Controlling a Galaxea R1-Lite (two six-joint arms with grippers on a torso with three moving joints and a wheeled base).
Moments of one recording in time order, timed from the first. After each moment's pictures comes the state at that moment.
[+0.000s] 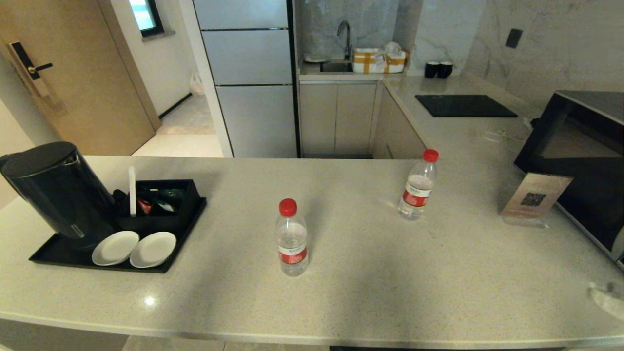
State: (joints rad) left arm 0.01 0.00 0.00 0.00 0.00 0.00; right arm 0.02 0.85 -0.48 0.10 0.19 -0.04
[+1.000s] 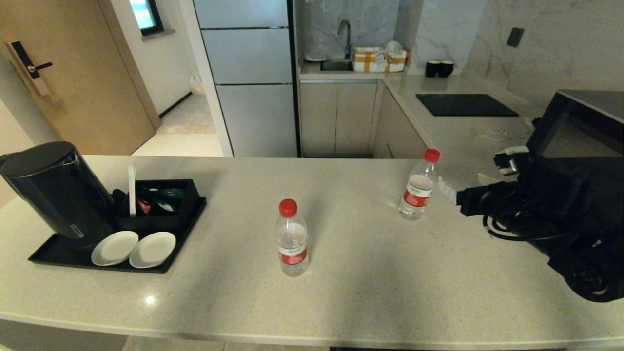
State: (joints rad) left arm 0.01 0.00 0.00 0.00 0.00 0.00; right arm 0.12 1.92 -0.61 -1.23 0.05 -0.06
